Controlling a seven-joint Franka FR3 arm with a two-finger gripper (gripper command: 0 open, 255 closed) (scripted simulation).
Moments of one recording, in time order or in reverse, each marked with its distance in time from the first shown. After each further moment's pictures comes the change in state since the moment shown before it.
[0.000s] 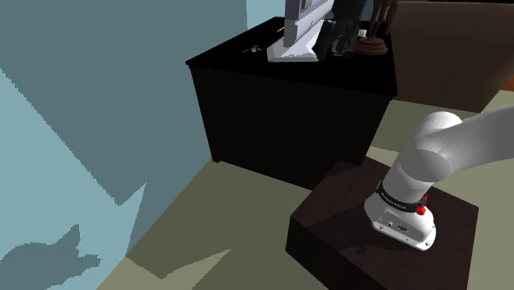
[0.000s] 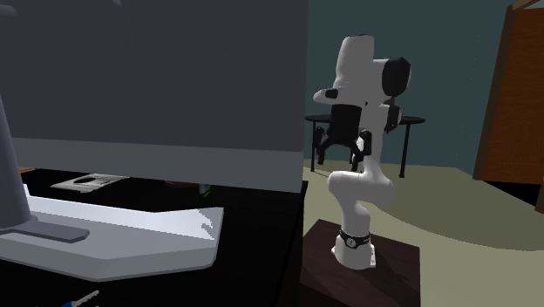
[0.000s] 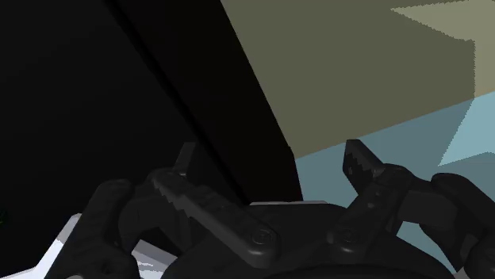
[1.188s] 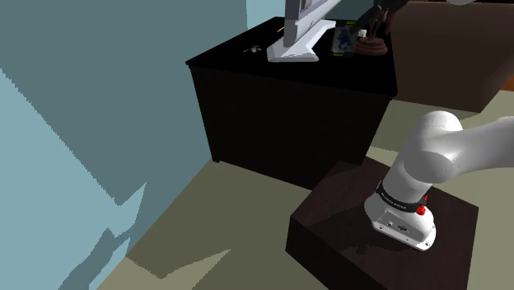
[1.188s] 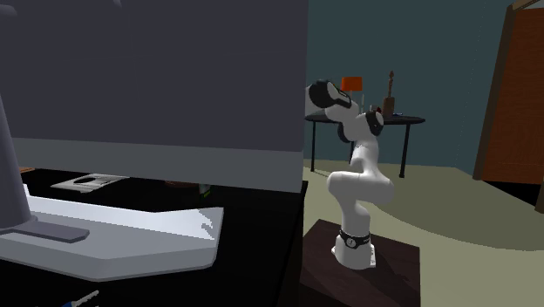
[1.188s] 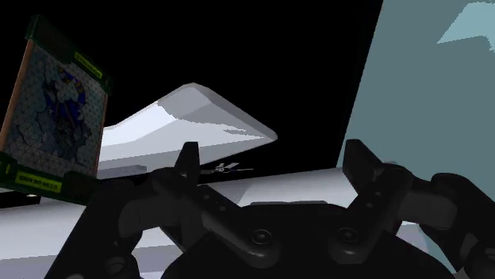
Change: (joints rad) arm 0.075 -0.219 -0.578 -0.151 -0.087 0.500 -0.576
